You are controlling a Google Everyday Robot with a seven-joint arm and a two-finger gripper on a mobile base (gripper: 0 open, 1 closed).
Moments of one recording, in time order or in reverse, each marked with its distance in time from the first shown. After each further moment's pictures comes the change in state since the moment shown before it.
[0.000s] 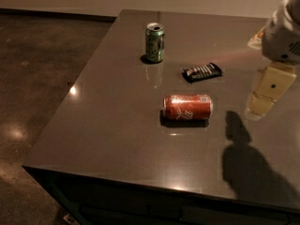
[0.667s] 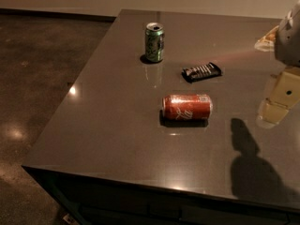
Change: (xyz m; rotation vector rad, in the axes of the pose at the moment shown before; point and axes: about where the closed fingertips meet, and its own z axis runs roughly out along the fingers) arm 0.009 0.017 -0.013 -0.005 -0.014 -0.027
